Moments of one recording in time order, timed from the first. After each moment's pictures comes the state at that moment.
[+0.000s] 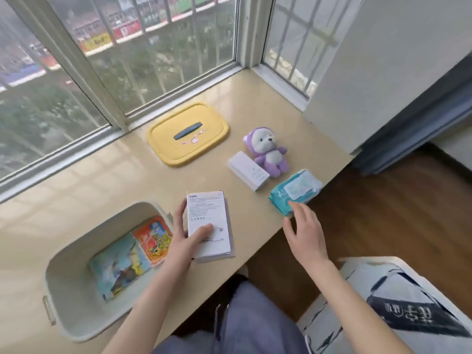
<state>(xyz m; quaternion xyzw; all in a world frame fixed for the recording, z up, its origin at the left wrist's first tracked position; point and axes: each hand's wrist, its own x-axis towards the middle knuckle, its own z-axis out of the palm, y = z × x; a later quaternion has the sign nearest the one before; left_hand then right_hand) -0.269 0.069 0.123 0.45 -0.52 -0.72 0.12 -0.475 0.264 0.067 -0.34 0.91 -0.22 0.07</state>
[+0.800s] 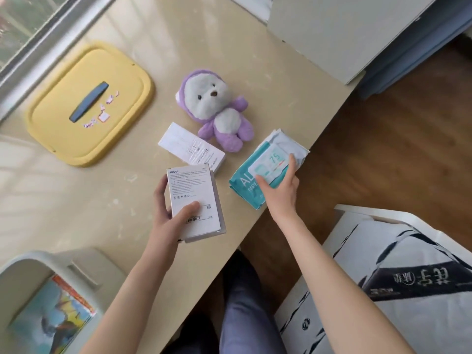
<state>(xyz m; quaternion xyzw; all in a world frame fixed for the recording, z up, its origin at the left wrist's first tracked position) -0.460 0.058 -0.019 0.46 -0.53 -0.71 0.01 -0.619 0.228 -0.106 0.07 0.86 -0.42 0.28</state>
